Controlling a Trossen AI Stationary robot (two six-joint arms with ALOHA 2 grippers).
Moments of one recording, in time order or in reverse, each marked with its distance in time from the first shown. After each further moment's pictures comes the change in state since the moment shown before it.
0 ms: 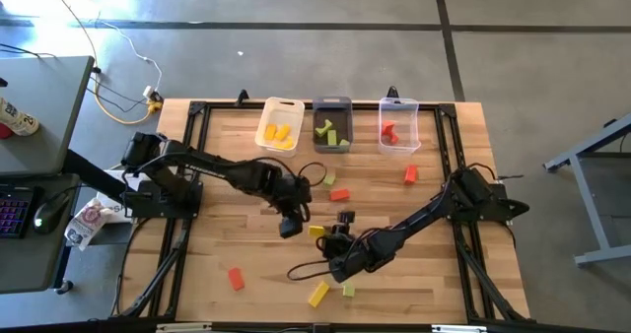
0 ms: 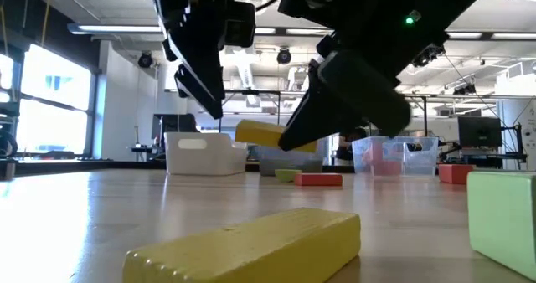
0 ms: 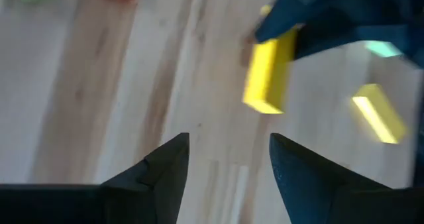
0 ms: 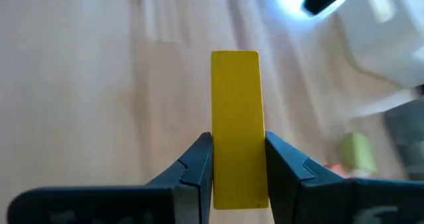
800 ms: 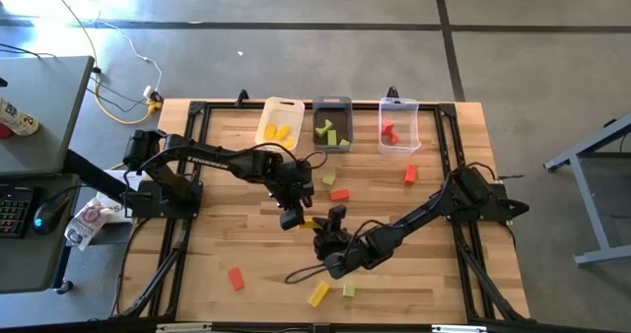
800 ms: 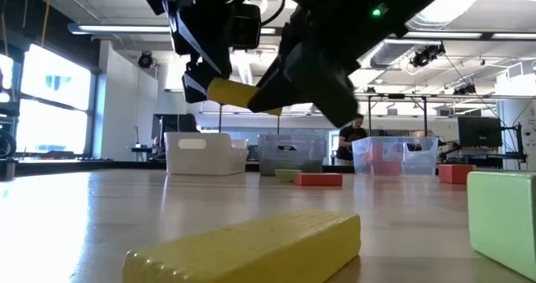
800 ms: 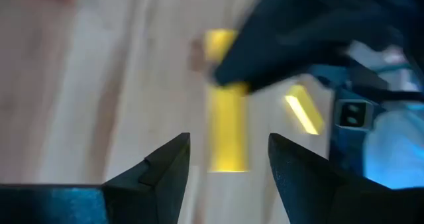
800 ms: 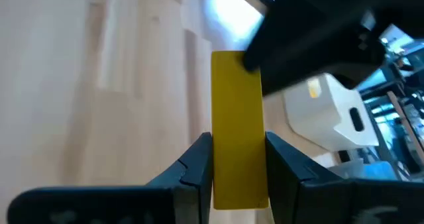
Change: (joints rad) left arm 0.093 0.000 0.000 0.051 0.287 0.000; right arm -0.027 -0.001 0.000 0.216 0.158 -0.390
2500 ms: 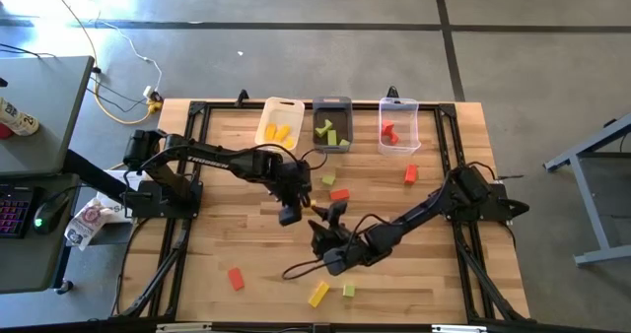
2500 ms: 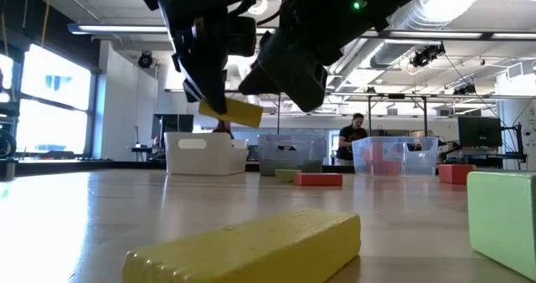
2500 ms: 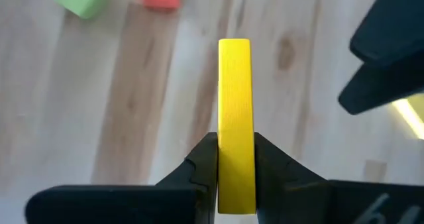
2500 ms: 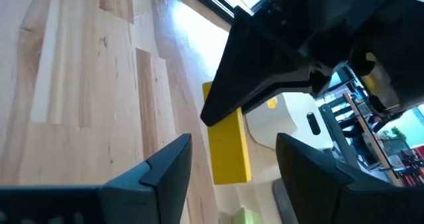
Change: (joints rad) left arm 0.007 0.000 0.000 -0.084 -0.267 0.140; right arm -0.004 0.000 0.000 0.117 0.132 -0.085
